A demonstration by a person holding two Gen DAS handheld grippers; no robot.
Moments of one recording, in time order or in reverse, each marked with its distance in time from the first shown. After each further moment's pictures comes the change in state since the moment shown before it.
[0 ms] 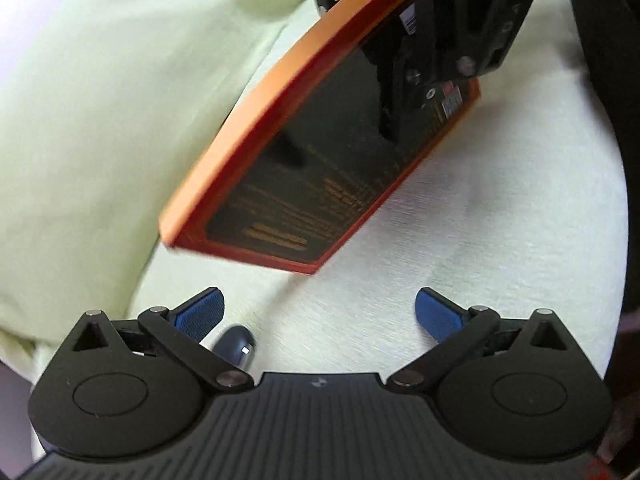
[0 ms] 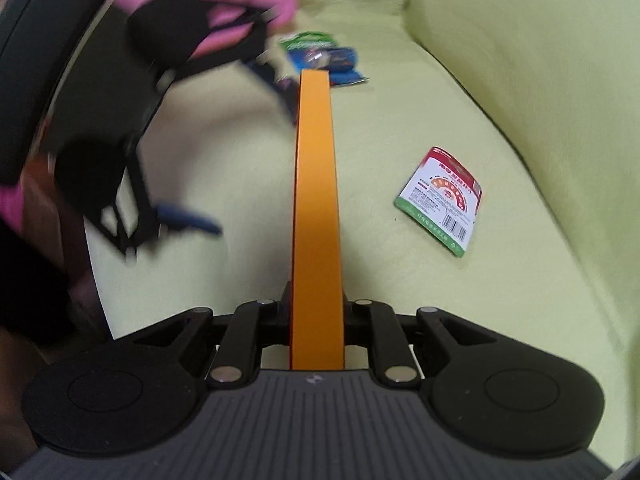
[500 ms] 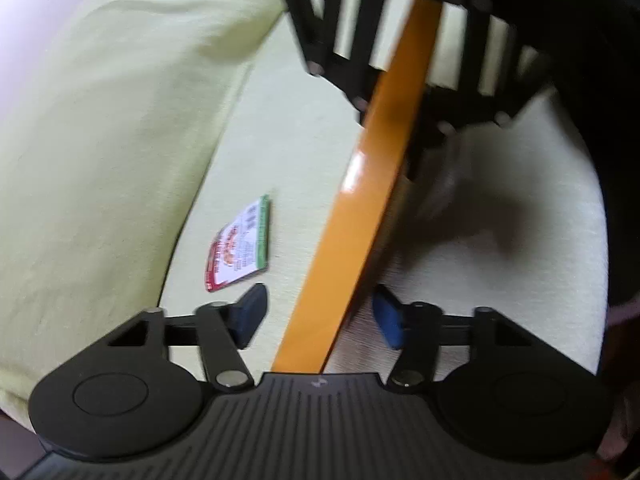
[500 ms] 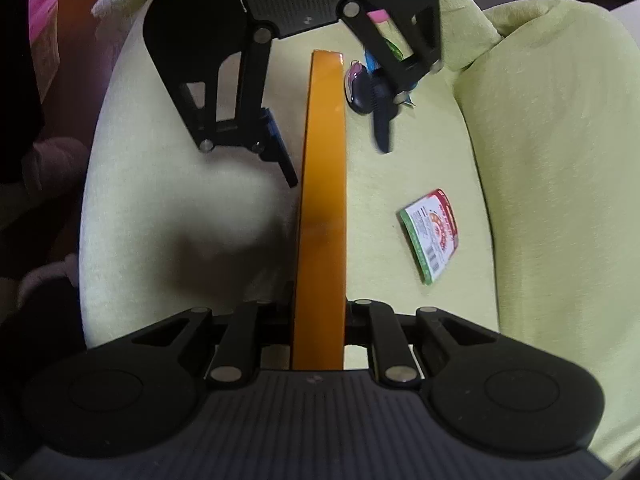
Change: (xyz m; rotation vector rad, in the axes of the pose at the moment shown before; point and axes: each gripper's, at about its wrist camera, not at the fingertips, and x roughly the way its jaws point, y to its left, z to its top) left arm -0.015 -0.009 0.025 0.122 -0.057 -0.039; right arm -0.014 0.045 -0.033 -0.405 -0.001 -0.193
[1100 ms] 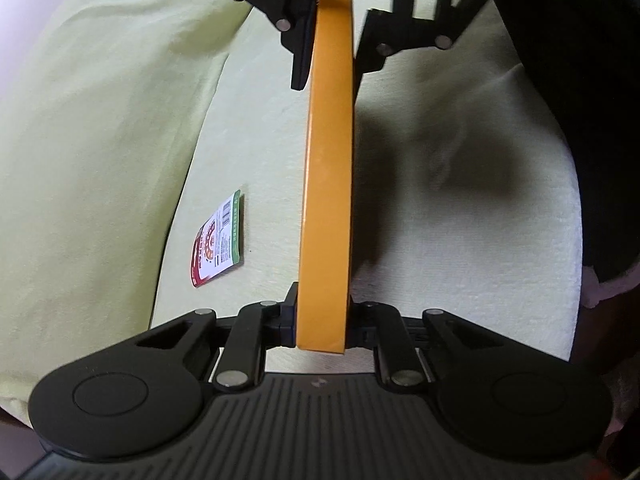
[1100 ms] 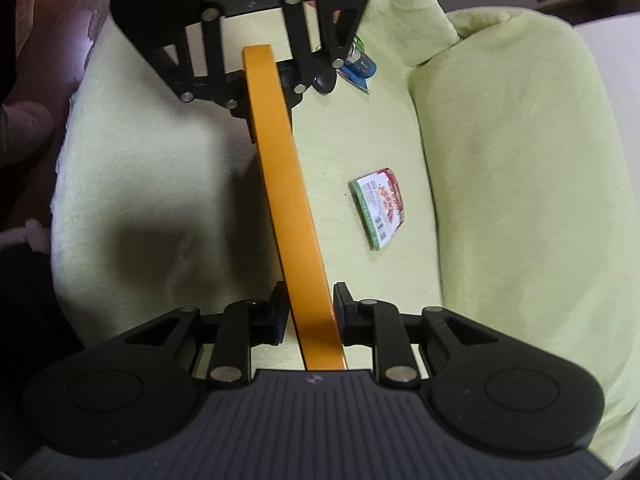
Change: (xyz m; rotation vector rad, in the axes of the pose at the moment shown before) left arm -0.015 -0.025 0.020 0.037 0.074 0.009; right arm -0.014 0.022 -0.026 -0.042 0.024 -0.202
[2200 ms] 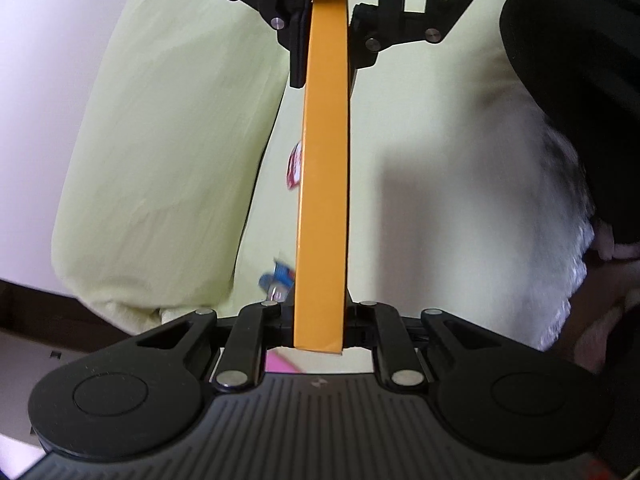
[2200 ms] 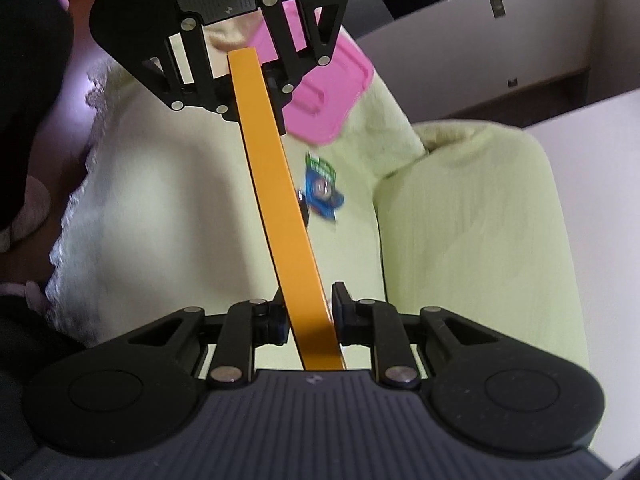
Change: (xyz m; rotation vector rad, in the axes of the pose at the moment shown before) left arm -0.113 -0.032 -0.037 -0.039 0.202 0.261; right arm -0.083 0.008 0.082 -0.057 -0.256 -0.083
